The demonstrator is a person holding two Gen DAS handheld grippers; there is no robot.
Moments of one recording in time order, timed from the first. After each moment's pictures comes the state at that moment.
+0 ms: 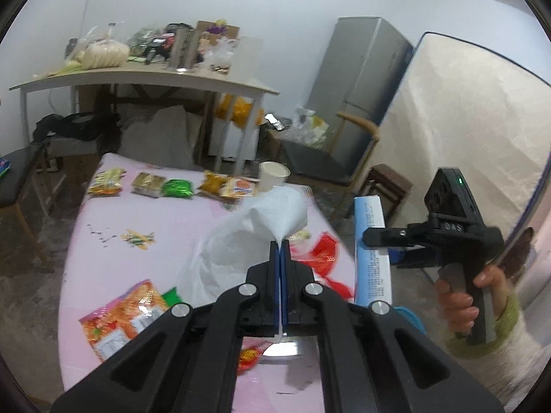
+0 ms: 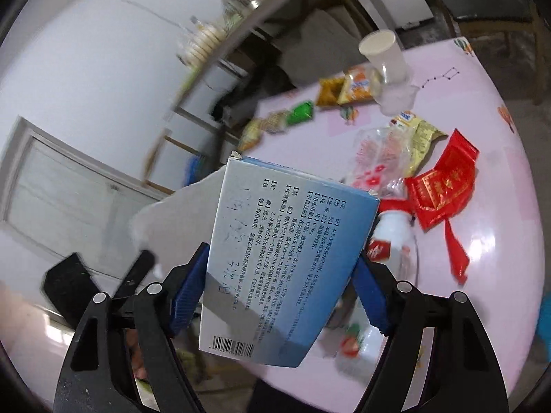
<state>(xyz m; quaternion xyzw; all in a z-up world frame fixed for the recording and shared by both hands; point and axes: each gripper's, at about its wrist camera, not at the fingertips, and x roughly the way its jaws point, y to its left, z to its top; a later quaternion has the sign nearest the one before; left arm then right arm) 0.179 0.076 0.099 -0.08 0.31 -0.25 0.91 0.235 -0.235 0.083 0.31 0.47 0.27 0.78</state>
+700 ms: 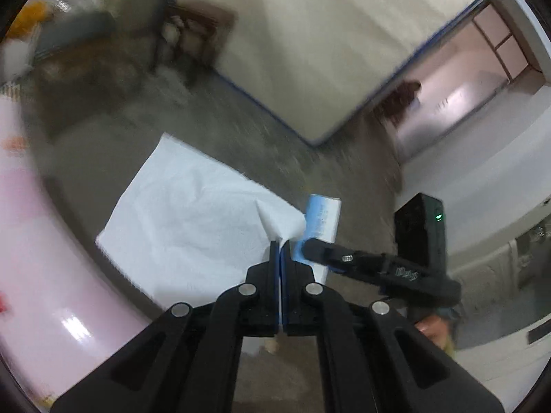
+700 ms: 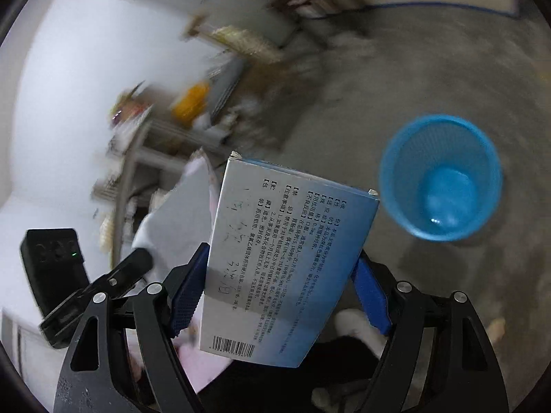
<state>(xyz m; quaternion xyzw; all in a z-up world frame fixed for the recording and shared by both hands) 0.146 -0.403 0.003 0.05 0.54 -0.56 0.63 -0.028 -0.543 -0.050 0.53 0.35 -0.11 0.77</state>
